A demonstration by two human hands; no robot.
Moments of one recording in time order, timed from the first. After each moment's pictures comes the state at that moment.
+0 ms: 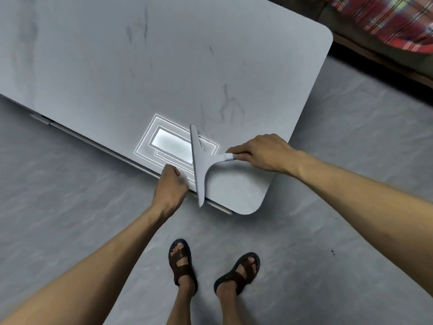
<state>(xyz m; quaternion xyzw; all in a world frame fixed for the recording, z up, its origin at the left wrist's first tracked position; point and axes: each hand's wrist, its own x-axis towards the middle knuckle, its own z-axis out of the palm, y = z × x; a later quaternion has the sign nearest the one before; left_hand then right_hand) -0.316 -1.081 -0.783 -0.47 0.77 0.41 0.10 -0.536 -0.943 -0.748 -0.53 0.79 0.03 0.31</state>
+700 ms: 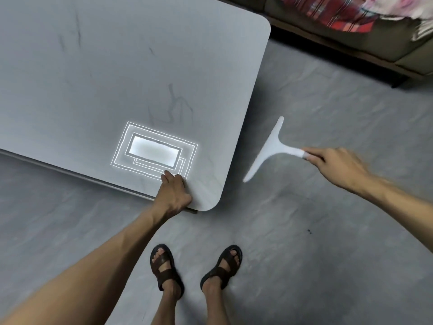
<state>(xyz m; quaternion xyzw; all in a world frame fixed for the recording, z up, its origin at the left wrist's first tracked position) -0.379 -0.996 -0.818 -0.31 0.84 0.31 0.31 -0.600 -0.693 -0.710 -0.21 0.94 0.03 0.27</state>
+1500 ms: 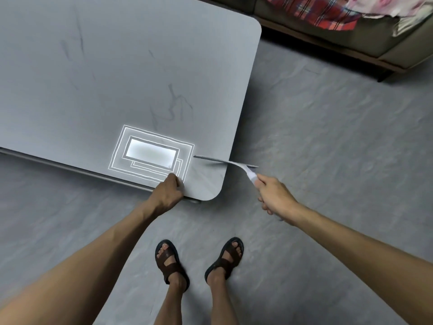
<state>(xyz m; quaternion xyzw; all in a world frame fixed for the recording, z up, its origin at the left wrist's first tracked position) -0.349 -1.013 -0.773 -0.30 0.82 0.38 0.31 -0.457 -0.766 -0.717 0.06 0.85 -0.29 0.42</state>
